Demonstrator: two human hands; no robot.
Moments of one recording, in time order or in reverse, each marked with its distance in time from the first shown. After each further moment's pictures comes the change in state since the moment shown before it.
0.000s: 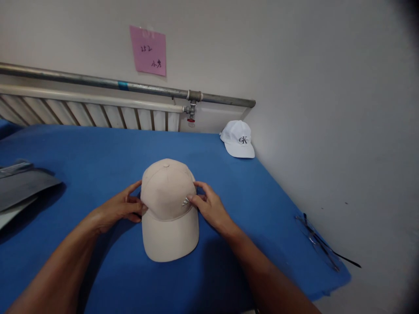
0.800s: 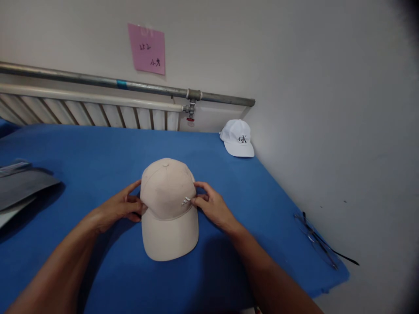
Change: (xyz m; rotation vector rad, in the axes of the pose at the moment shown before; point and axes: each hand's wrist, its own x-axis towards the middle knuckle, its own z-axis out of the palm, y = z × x) left_hand 0.002 -0.002 0.000 -0.007 0.015 -0.002; right_hand 0.001 0.003 -0.007 0.045 -0.039 -0.009
